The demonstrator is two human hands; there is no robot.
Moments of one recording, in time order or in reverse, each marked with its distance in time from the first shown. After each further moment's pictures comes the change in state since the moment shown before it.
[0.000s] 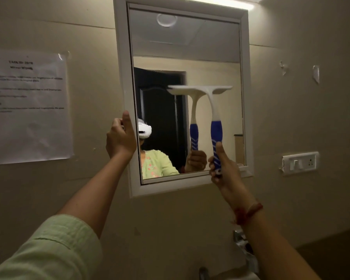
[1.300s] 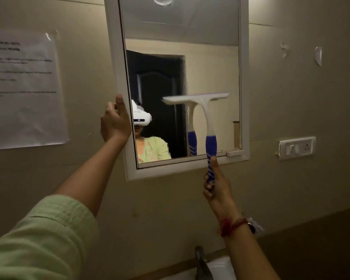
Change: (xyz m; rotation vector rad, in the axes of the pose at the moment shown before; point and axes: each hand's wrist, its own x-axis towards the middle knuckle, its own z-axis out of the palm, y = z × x) left_hand 0.000 0.000 0.001 0.044 -0.001 0.000; right_hand -0.020 0.070 -0.021 0.212 0.079 0.177
